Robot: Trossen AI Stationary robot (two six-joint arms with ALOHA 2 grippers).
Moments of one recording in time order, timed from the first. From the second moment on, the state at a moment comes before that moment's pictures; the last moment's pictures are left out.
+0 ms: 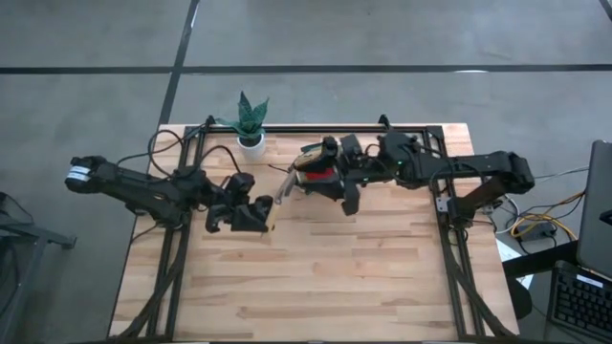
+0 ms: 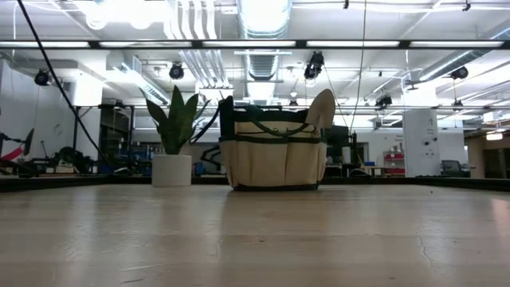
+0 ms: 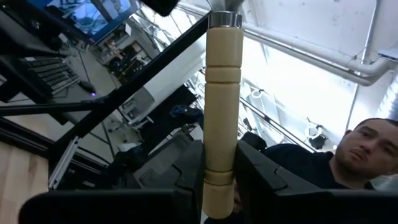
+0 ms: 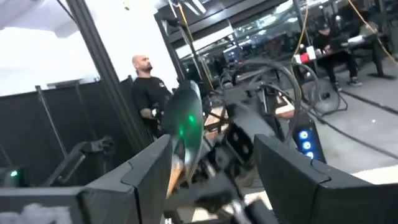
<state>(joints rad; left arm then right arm) -0.14 1.06 0.73 0.74 0.39 -1.03 0.01 1.47 1.36 0.31 -0.17 0.44</state>
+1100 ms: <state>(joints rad) -0.15 1.06 0.72 0.71 0.37 -1.01 0.01 1.58 1.57 0.17 -0.34 0.40</state>
